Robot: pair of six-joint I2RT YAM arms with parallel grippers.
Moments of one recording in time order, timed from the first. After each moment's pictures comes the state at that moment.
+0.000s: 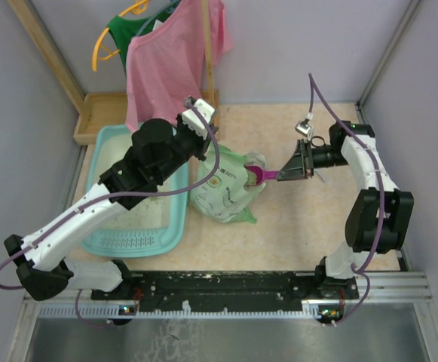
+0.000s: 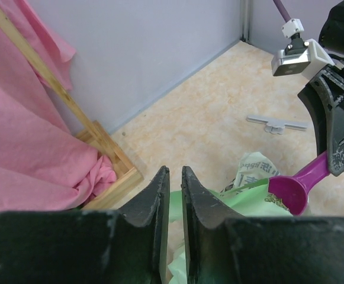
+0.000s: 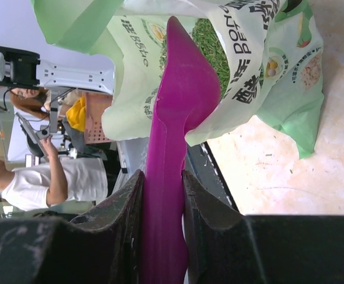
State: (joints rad) left arm -0.92 1.27 1.44 -0.23 -0.26 0.18; right arm -0.06 1.61 1.37 -1.37 -1.29 -0.45
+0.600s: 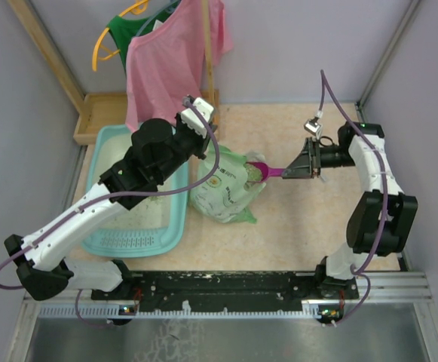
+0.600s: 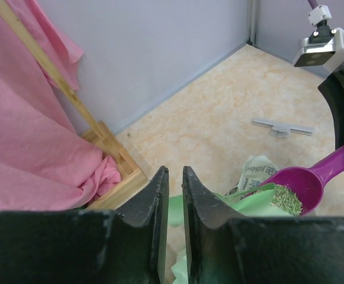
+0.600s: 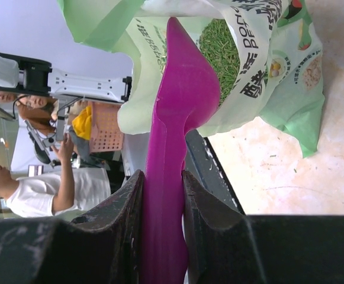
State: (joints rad) left arm -0.92 1.27 1.44 -0.22 -0.29 0.18; right arm -0.12 1.60 1.40 -1.48 -1.32 -0.53
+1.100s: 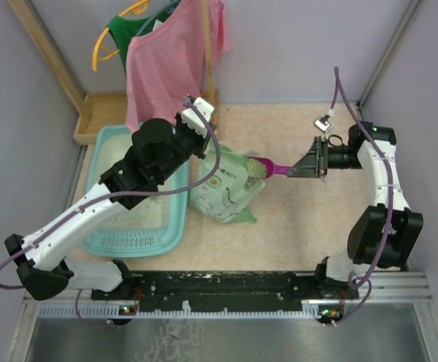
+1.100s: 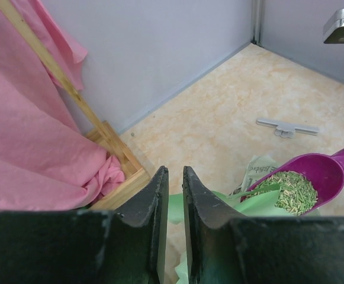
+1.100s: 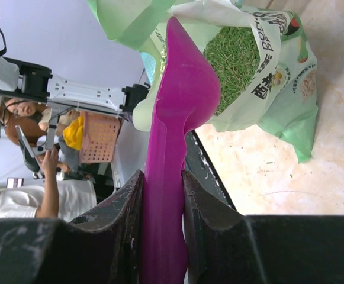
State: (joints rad) left arm -0.92 1.27 1.44 -0.22 -0.30 0.19; right arm -0.18 1.50 1.39 -1.49 -1.33 -0.53
